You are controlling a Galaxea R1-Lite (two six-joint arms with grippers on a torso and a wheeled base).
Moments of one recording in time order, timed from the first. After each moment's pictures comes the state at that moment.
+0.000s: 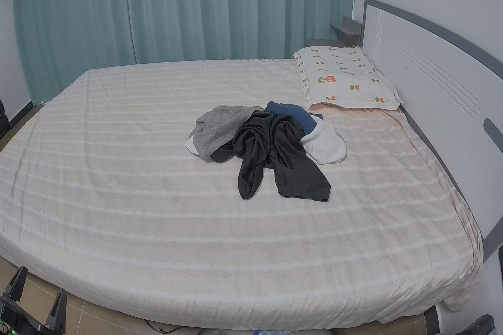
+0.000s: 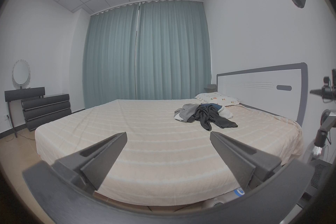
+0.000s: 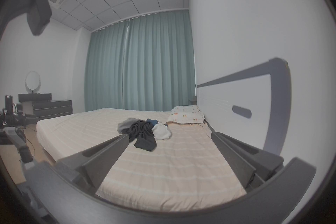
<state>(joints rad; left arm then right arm) 0.00 0.02 -0.02 0.00 -0.03 0.01 0.04 0.21 -0.34 0.04 0.06 -0.01</state>
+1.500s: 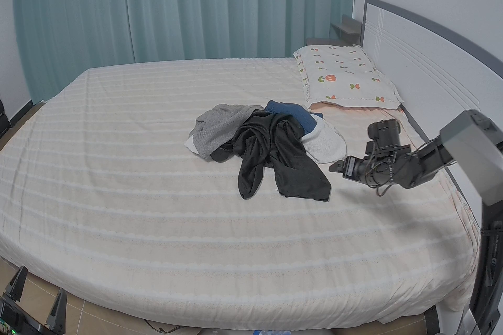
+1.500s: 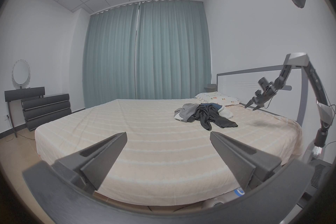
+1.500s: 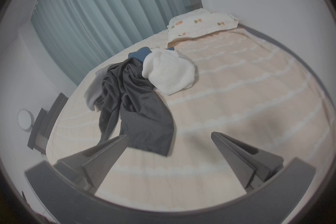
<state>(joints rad) 0.00 0.02 -0.02 0.00 -0.03 0.01 0.25 2.37 -1.41 -0.32 0.00 0.47</state>
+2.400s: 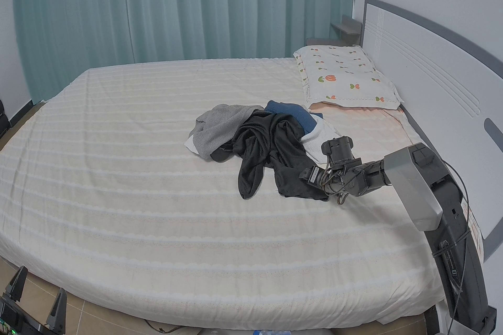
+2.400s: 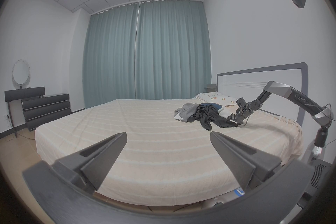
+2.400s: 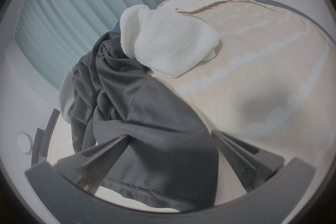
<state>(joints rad) 0.00 0.02 -0.02 0.00 -0.03 0.01 0.33 2.73 -1.92 -0.13 -0.09 0.64</state>
